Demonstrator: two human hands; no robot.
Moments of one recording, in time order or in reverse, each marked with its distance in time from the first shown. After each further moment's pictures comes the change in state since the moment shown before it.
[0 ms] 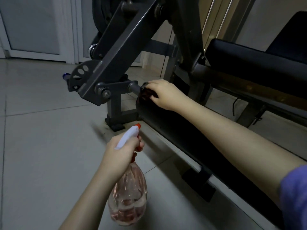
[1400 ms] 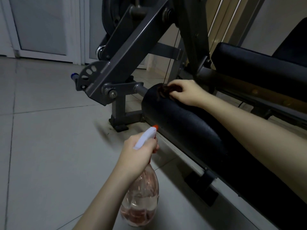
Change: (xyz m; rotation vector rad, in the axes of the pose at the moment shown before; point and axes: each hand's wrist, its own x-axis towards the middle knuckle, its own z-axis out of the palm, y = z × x) left_hand 0.004 -0.004 0.017 0.056 -0.099 0.061; right_hand -0.016 0.037 -0.021 0.325 -0.022 0.206
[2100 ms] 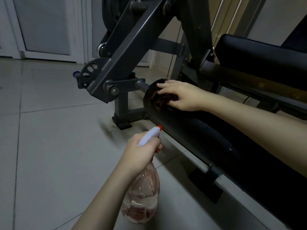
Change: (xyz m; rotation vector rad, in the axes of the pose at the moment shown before) left_hand 0.001 -0.011 0.002 0.079 -0.024 0.024; right_hand -0.020 -0.011 0.004 -0.243 -0.188 -0.323
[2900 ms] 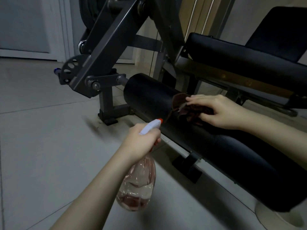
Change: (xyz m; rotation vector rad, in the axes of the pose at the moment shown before) left_hand -0.042 0.035 0.040 0.108 -0.155 0.035; right_hand -0.176 0.016 -0.022 0.096 0.103 0.119
